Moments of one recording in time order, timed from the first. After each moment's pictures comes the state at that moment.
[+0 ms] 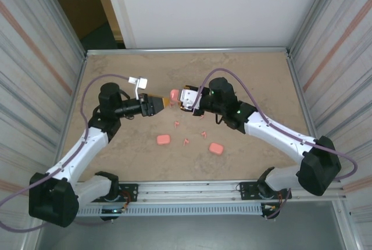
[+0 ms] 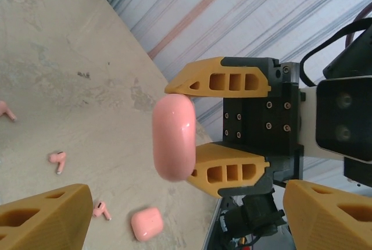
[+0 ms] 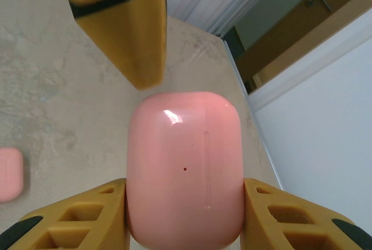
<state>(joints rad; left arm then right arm) -0.30 1.08 0.73 0.14 0.92 -0.61 0.77 1.33 1.01 -0.02 -0.23 -0.75</state>
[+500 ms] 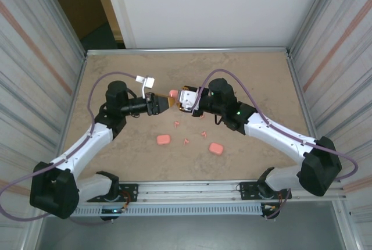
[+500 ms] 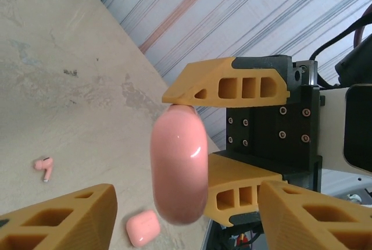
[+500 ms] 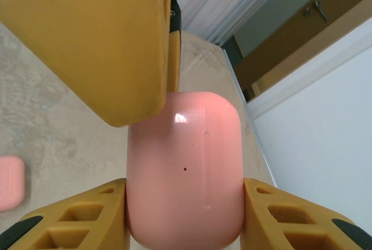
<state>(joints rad) -0.36 1.15 0.75 0.20 0.90 -0.61 0.78 1.33 1.00 0.00 -0.23 -0.75</state>
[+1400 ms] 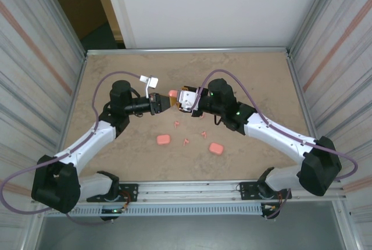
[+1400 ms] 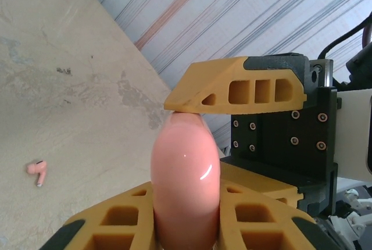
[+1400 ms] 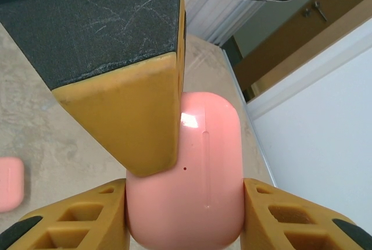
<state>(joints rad) -0.38 1.20 0.75 0.25 0.91 -0.61 0.79 1.33 1.00 0.00 -0.22 -0.75</state>
